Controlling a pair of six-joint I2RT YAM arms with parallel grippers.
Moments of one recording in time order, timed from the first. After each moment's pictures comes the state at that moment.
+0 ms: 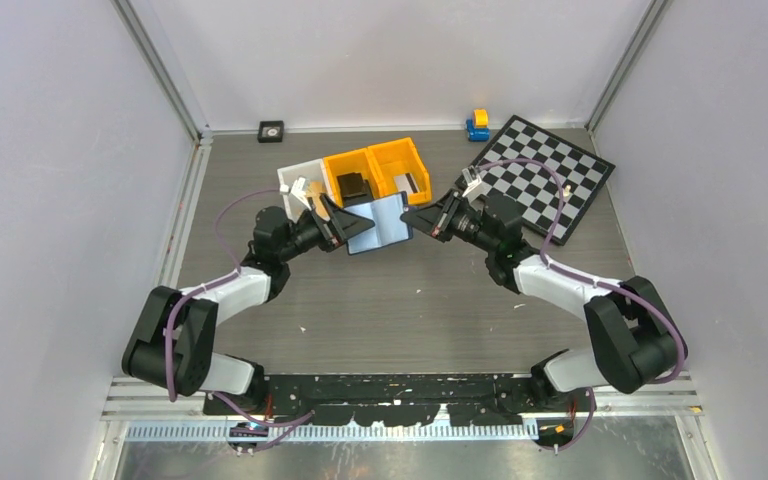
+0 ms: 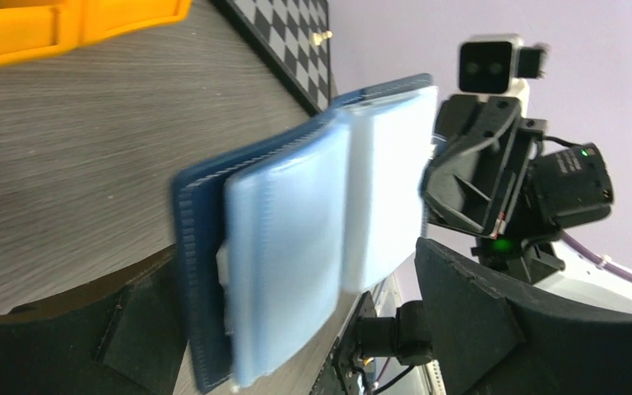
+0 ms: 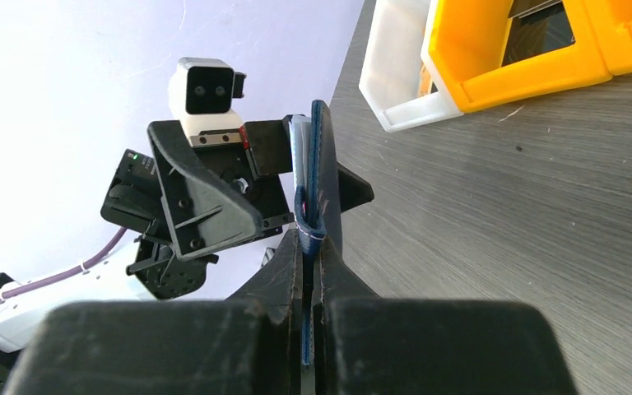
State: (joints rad) left arm -0.31 1.39 0.55 0.70 0.61 -1.01; right arm 0.46 1.38 0.66 0.66 -0.47 1.03
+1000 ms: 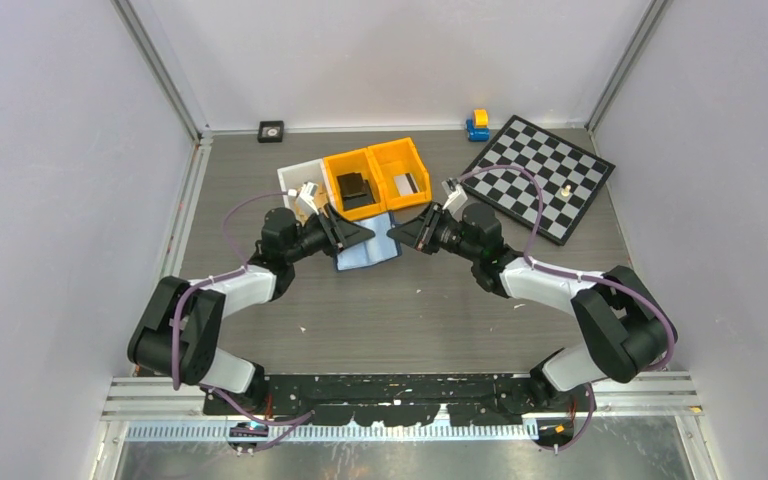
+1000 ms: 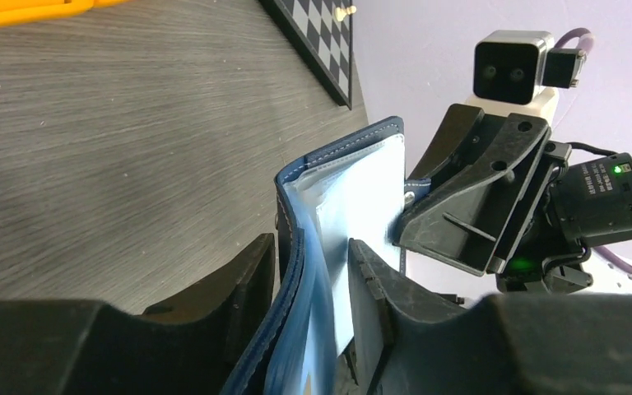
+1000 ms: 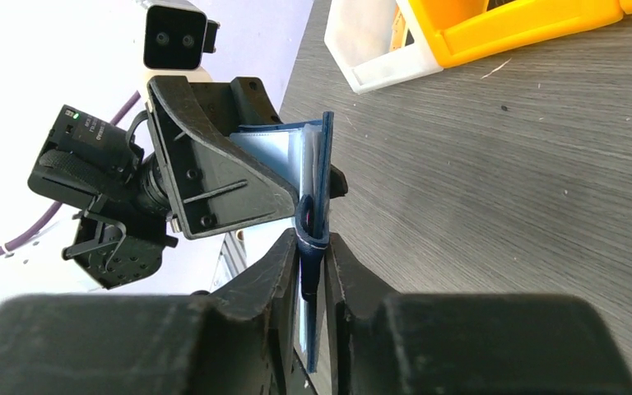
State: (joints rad) left arm -0.34 1.45 0.55 0.72 0.61 -1.00; right arm 0.57 1.46 0.66 0.64 -0.40 0.96
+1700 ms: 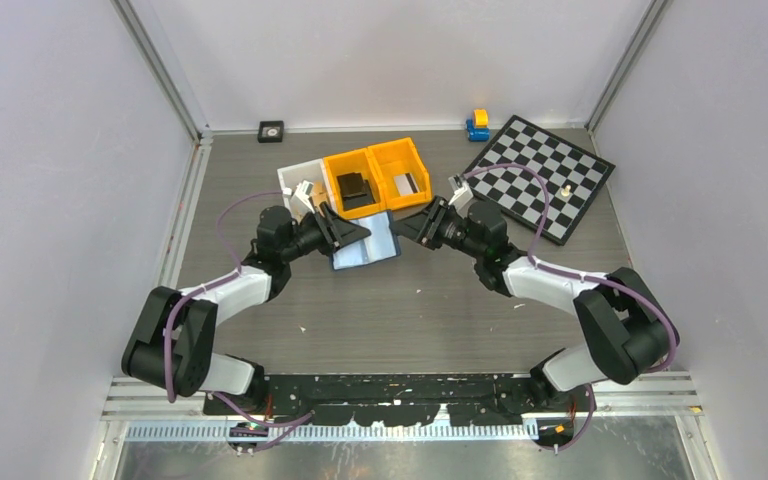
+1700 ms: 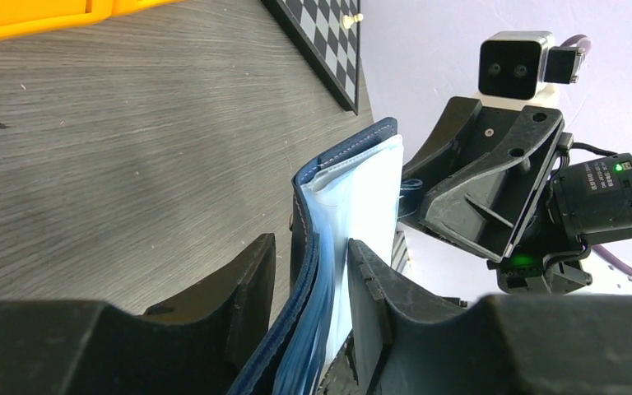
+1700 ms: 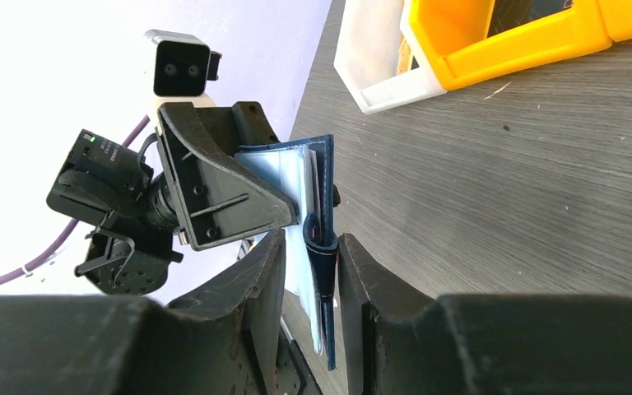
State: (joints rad) left arm -0.32 1.38 0.56 0.61 0.60 -0.97; right arm 0.55 1.45 0.66 0.66 -0.39 0.99
